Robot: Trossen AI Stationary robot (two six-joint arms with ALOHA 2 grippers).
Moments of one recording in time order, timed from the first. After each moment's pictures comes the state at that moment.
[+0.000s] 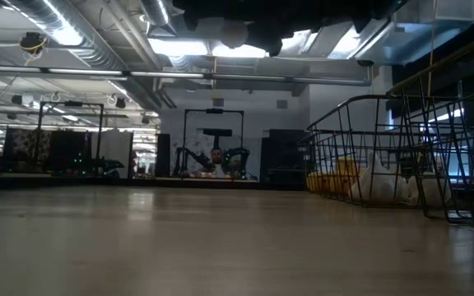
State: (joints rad) left arm 0.03 1.33 1.09 -0.10 -0.11 0.02; right arm -0.06 1.52 1.04 0.29 -0.12 -0.03
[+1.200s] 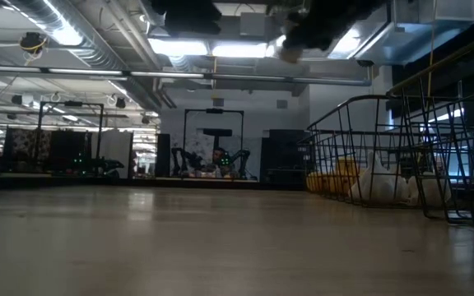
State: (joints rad) left arm 0.01 1.28 1.09 -0.32 -0.11 -0.03; right arm -0.06 1.26 1.04 -0.26 0.08 -0.08
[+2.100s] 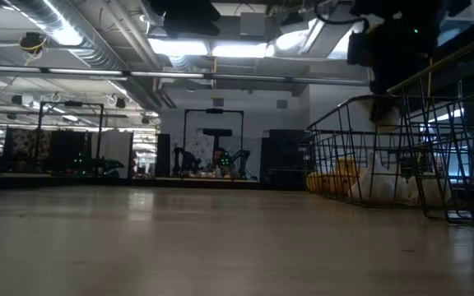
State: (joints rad) left arm 0.01 1.28 1.09 -0.33 -0.11 -0.05; right arm -0.06 1.16 0.88 -0.80 0.05 0.28
